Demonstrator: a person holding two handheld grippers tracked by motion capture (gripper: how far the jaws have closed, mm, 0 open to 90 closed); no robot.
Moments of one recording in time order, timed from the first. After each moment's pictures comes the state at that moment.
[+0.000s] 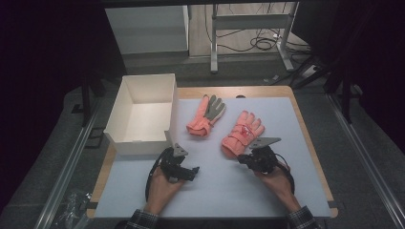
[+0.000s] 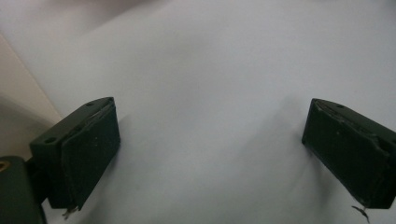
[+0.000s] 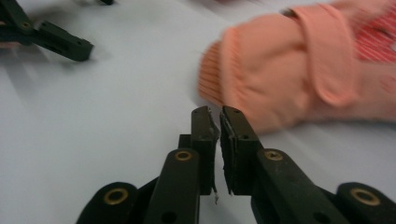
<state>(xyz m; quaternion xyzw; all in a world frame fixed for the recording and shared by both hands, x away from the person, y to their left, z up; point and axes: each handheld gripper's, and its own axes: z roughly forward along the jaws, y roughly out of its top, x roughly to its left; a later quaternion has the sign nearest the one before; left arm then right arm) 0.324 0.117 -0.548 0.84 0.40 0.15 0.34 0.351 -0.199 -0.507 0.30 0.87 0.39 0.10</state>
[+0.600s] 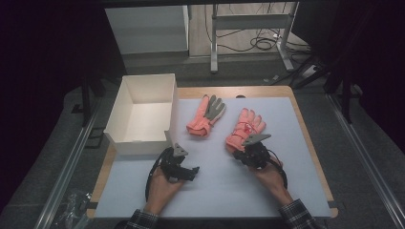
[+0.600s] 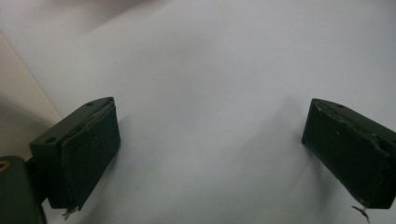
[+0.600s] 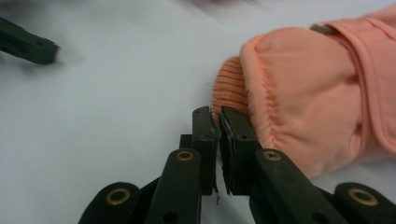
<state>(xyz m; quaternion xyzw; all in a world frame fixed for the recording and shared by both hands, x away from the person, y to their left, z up) 0.324 0.117 -0.548 0.84 0.40 0.15 0.34 0.370 -0.188 -0.517 0.30 0.87 0.36 0.12</state>
